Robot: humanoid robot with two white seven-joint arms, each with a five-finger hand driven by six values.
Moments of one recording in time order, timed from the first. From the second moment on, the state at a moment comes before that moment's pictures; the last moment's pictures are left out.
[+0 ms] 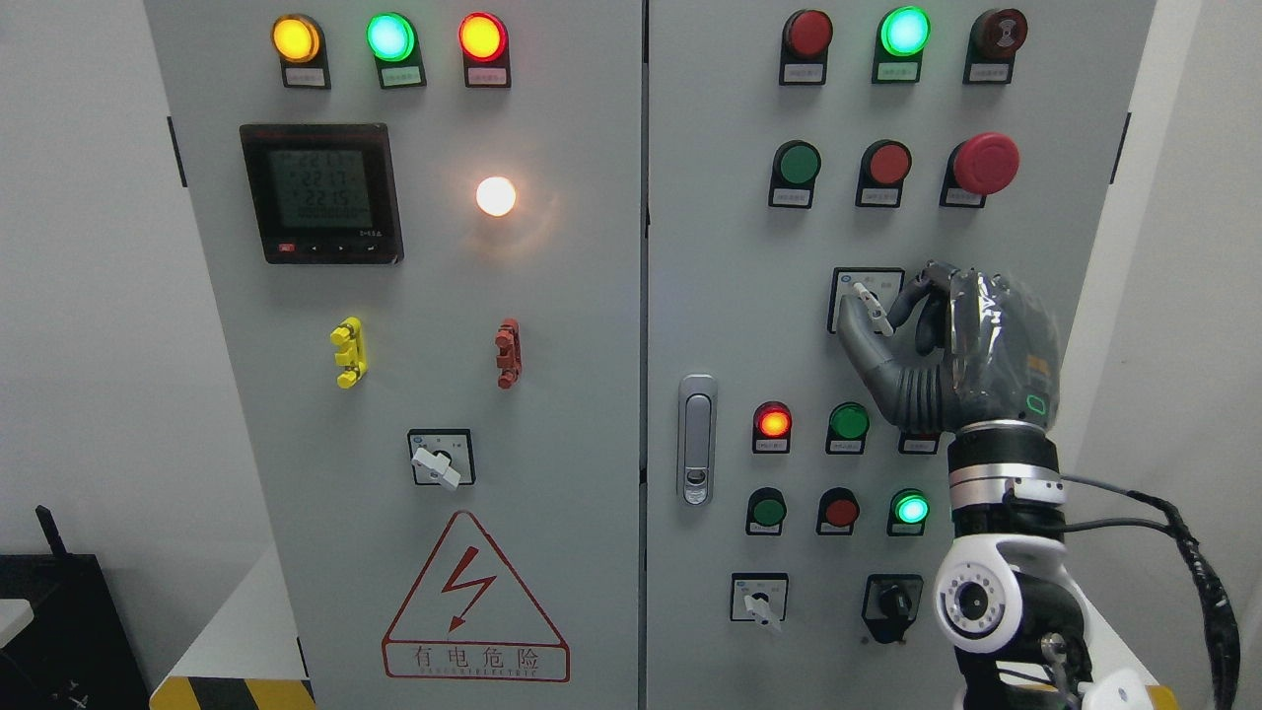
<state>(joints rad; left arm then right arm) 0.06 -0.08 0.00 0.00 0.04 -0.09 0.09 -0.73 -0.04 0.13 -1.79 0.94 0.40 0.00</state>
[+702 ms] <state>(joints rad) 0.06 -0.08 0.00 0.00 0.04 -0.09 0.09 -0.74 -0.04 0.14 -1.78 0.94 0.40 0.00</state>
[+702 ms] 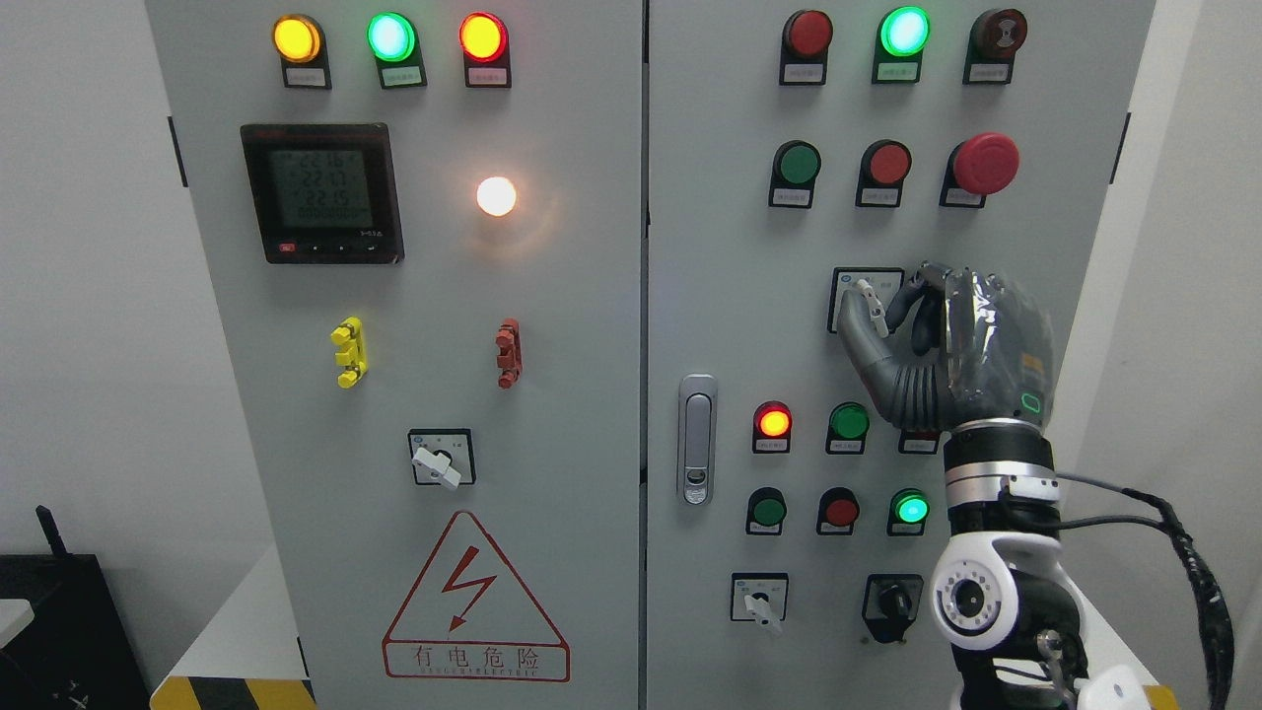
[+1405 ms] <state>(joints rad) 0.06 -0.08 0.00 0.00 0.04 -0.09 0.09 -0.74 -0.04 0.14 -1.77 0.94 0.40 0.00</state>
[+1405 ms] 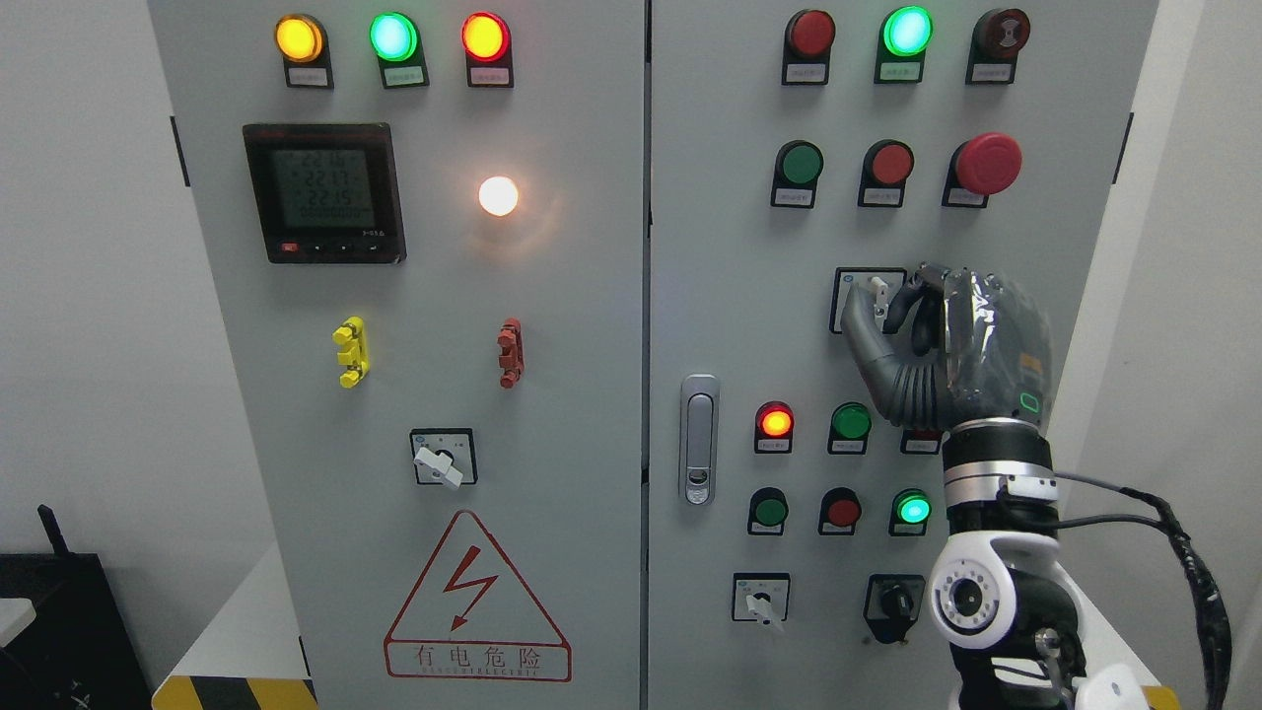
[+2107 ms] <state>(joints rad) 0.06 -0.08 0.00 0.00 0.04 -0.09 0.10 -0.74 -0.04 0.13 -1.78 0.94 0.40 0.00</state>
